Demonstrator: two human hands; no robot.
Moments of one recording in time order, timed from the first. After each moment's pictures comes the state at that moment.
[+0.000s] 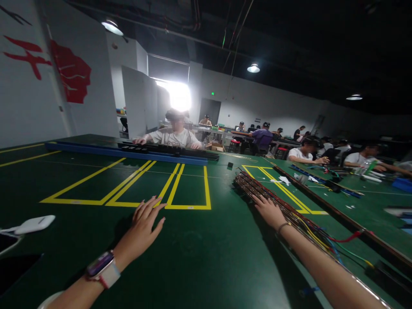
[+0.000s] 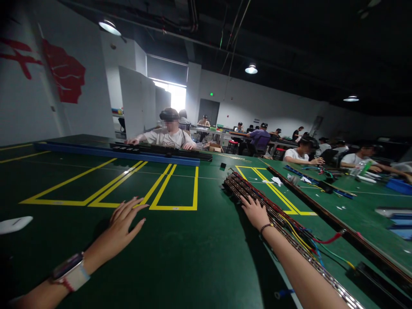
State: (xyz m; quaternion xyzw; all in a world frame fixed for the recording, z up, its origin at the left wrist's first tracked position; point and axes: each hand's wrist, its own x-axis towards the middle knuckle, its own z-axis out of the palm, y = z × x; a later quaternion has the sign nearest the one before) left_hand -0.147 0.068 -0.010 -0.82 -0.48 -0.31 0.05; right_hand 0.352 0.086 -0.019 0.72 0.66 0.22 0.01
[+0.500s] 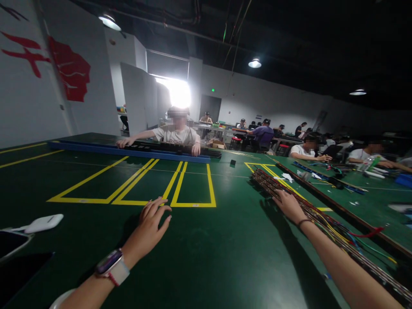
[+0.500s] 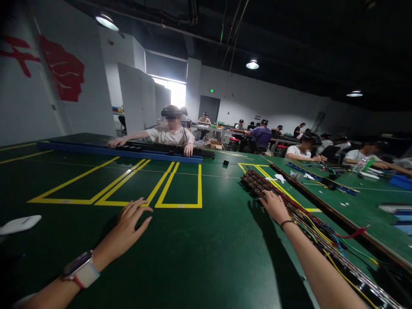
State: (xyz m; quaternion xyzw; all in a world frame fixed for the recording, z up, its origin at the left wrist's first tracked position) left_hand -0.142 0.063 0.000 -0.81 -0.49 -0.32 0.01; right_hand 0.391 0.072 0.015 0.73 0.64 0.12 -0.22
